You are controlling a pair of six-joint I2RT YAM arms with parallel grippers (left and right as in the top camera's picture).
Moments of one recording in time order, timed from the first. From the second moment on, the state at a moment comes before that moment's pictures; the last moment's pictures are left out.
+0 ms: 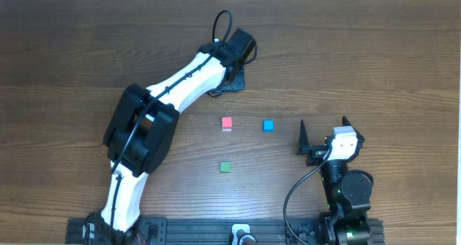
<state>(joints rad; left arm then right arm) -0.60 2.21 1.66 -0.79 -0.12 -0.63 0.12 0.04 0.01 -0.07 0.03 -0.03</state>
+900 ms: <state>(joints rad) -0.78 1.92 1.62 -1.01 -0.17 -0.81 0.12 0.04 0.01 -0.07 0.03 -0.03</state>
